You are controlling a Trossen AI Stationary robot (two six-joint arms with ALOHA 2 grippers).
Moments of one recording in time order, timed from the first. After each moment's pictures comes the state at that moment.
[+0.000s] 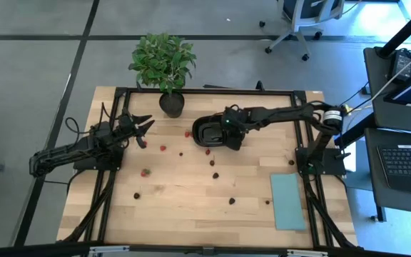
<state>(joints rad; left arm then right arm) 0.33 0.00 0.01 0.05 -0.25 -0.01 -0.29 1.79 1.07 -0.51 0.11 -0.01</state>
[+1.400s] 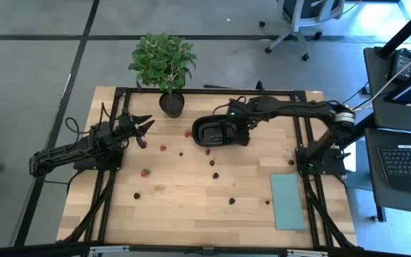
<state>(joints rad) 0.33 0.00 0.01 0.05 -0.25 -0.01 -0.29 1.63 1.26 -0.98 0.11 0.08</state>
